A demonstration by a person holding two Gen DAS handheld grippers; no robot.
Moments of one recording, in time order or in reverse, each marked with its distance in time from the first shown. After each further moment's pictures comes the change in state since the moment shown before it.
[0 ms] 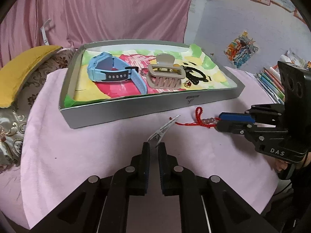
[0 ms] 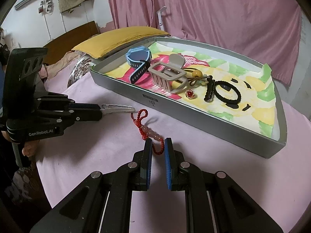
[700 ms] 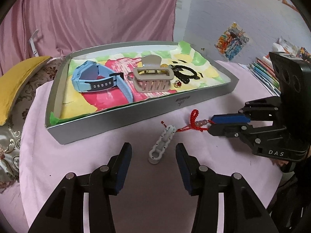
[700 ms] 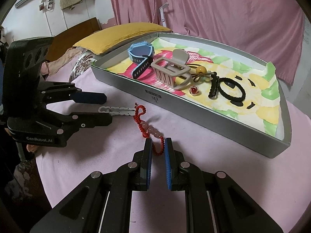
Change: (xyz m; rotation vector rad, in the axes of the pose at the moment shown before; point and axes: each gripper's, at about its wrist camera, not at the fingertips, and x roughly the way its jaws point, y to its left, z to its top) left arm 0.007 -0.011 0.009 0.101 0.008 -0.037; right arm 0.006 0.000 0.000 -0.009 0.028 0.015
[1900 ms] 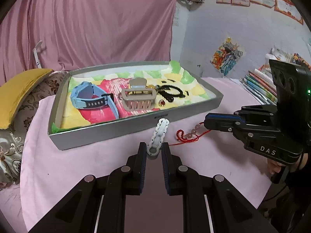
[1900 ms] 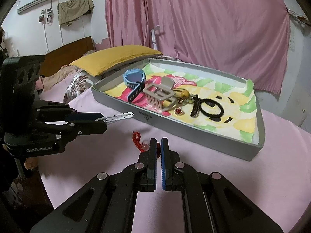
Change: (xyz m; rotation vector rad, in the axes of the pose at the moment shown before) left arm -0.030 -0.022 -0.003 -0.013 -0.156 -0.001; right arm -0.045 -0.001 -0.008 0.015 -0.203 -0.083
